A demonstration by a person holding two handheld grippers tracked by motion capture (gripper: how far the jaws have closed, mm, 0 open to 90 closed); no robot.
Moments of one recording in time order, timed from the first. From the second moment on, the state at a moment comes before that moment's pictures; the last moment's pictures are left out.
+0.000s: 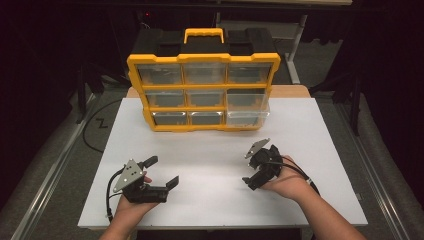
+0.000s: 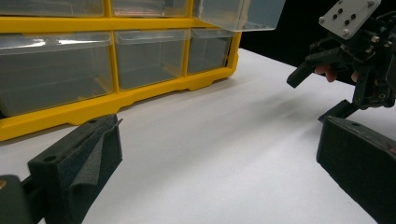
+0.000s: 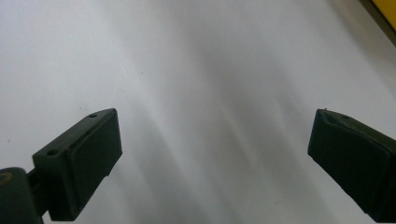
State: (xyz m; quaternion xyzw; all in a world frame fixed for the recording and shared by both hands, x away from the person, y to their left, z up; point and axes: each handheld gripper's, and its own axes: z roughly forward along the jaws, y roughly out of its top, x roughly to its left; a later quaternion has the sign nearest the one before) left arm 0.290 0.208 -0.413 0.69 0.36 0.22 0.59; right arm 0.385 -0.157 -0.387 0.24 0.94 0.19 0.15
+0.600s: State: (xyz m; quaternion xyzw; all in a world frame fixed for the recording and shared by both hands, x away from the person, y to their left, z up) left arm 0.294 0.205 -0.418 0.70 0.36 0.21 0.58; right arm 0.373 -0.191 -0.417 0.33 0.86 0.34 0.17
